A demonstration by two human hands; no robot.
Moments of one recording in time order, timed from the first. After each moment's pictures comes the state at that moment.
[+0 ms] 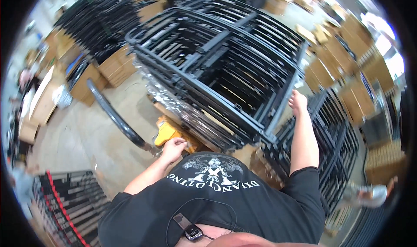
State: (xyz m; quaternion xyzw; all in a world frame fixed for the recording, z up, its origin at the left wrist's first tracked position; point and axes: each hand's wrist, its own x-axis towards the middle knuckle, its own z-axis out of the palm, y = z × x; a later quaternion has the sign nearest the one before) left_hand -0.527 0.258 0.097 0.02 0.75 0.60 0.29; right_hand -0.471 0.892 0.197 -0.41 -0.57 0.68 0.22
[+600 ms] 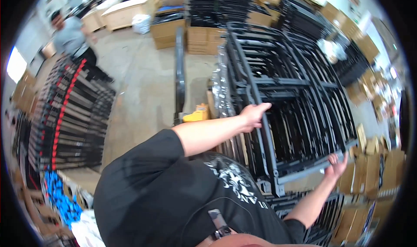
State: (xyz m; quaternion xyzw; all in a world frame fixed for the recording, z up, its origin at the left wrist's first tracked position) left_hand -0.609 0.449 0.257 -0.13 0.45 0.86 0.21; right_hand -0.550 0.908 0.322 -0.19 -0.25 0.95 0.09
